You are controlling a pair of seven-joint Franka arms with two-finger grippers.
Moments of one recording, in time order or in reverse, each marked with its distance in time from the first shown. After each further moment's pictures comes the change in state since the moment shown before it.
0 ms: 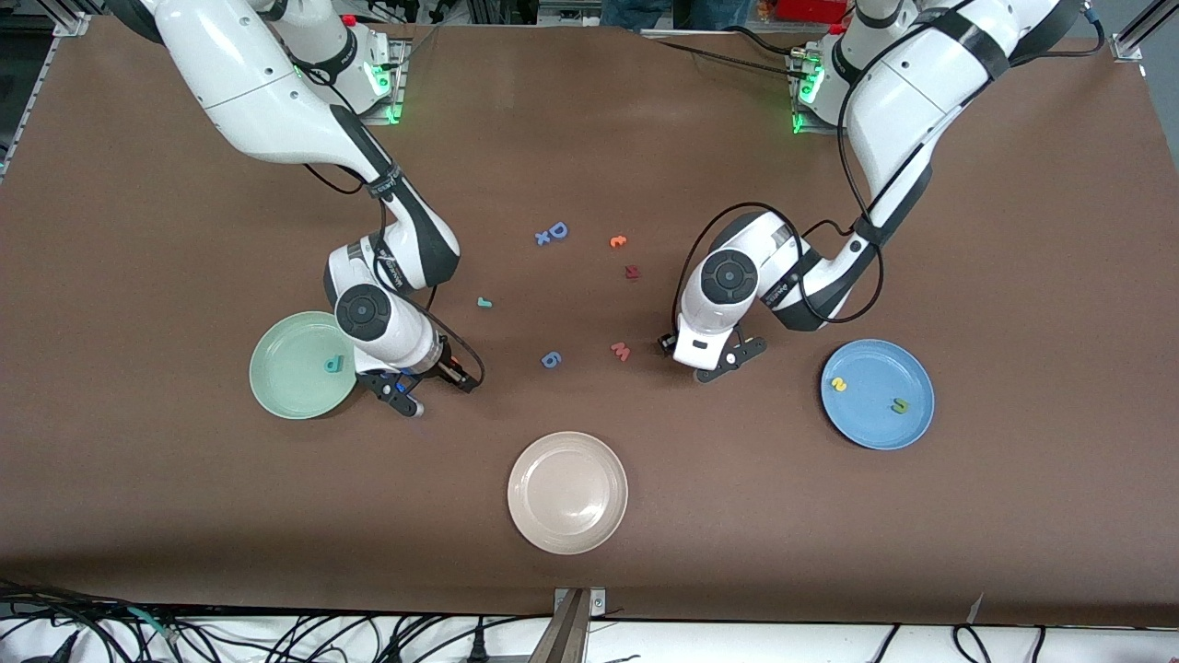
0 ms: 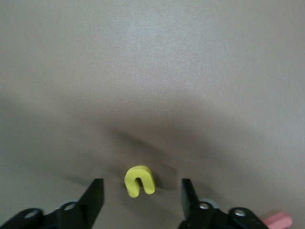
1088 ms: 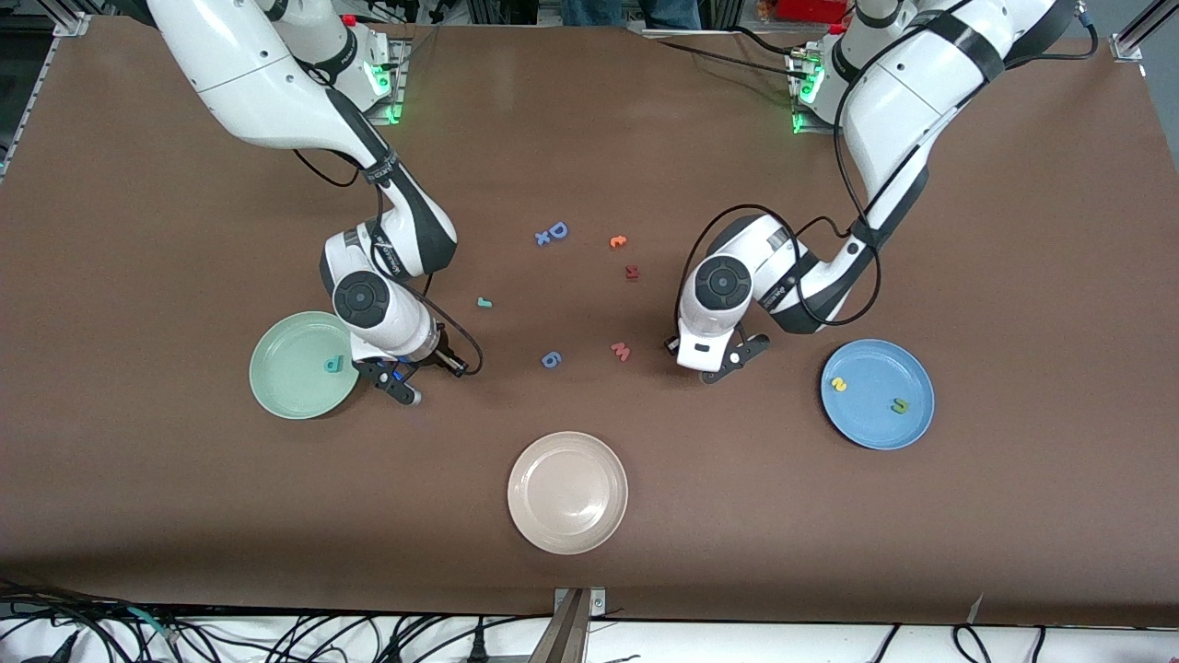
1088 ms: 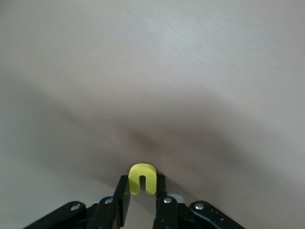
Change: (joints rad) left arm -0.011 -0.009 0.029 0.042 0.008 -0.166 0.028; right arm -0.005 -0.061 -0.006 -0.071 0.000 -0.008 -0.003
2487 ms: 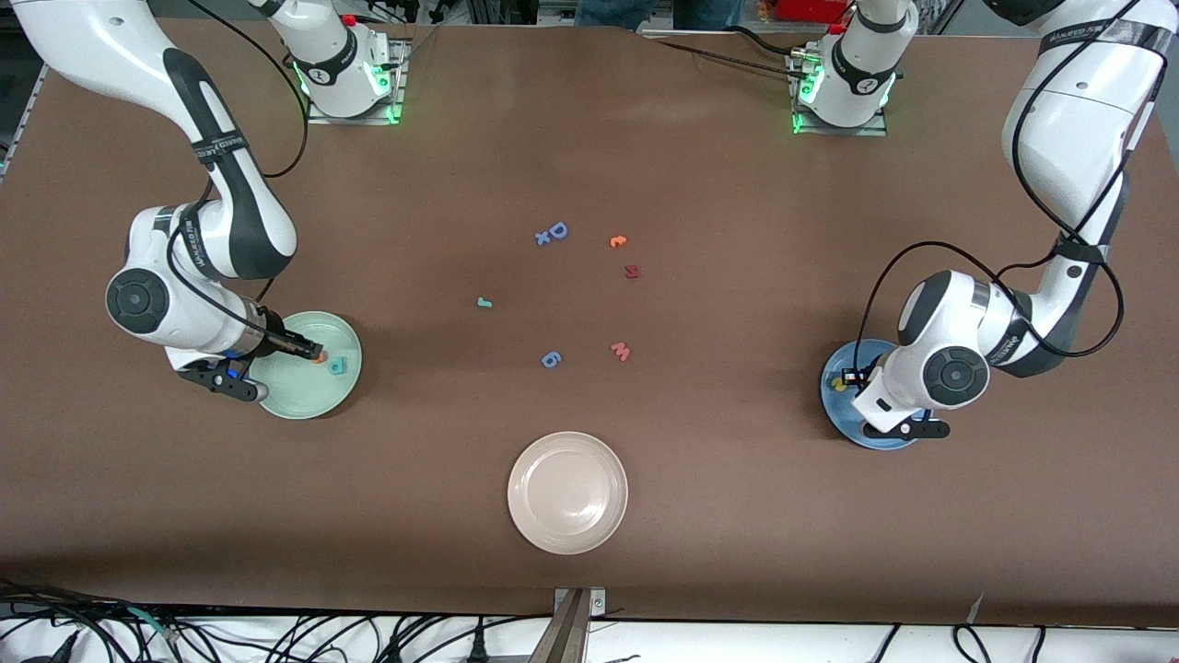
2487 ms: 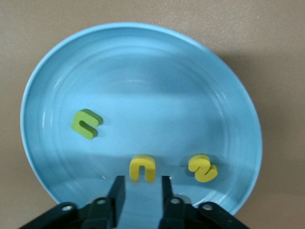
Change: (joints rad) left arm 0.381 -0.011 0.037 0.069 0.060 -0.153 0.952; right arm -0.333 -0.220 0.001 -0.107 0.000 -0.239 -0.592
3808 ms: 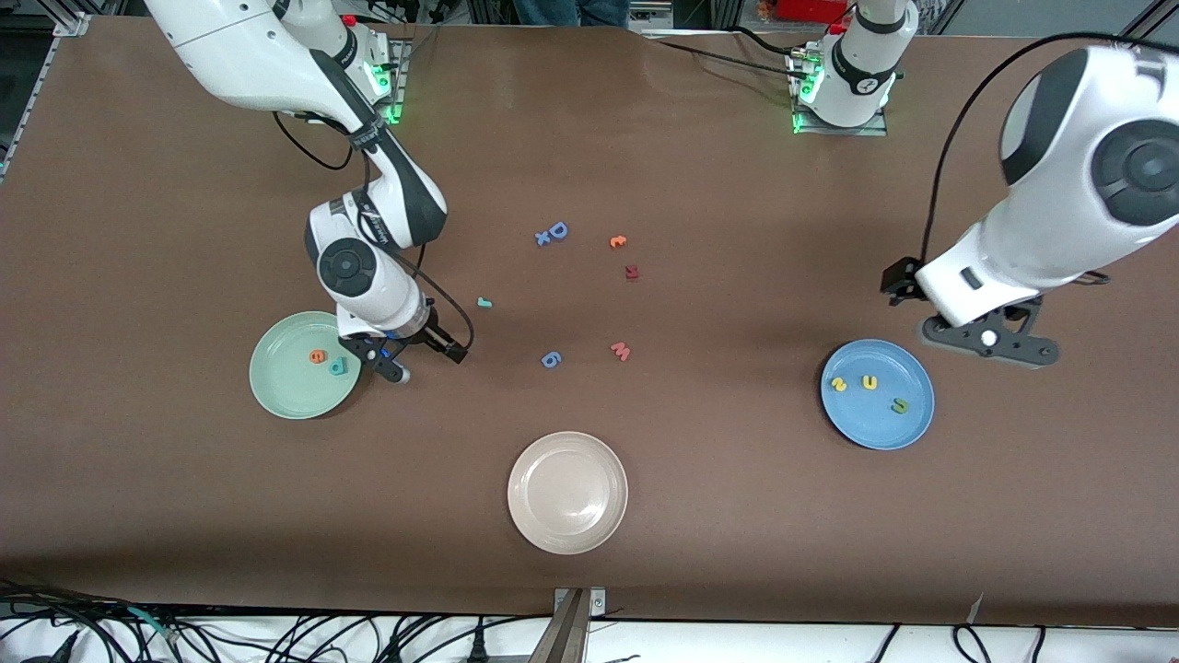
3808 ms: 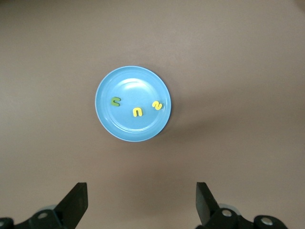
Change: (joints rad) left arm -0.134 -0.480 0.063 0.179 -0.290 -0.412 0.417; right arm 0.333 0.102 0.028 -0.023 0.002 0.257 0.626
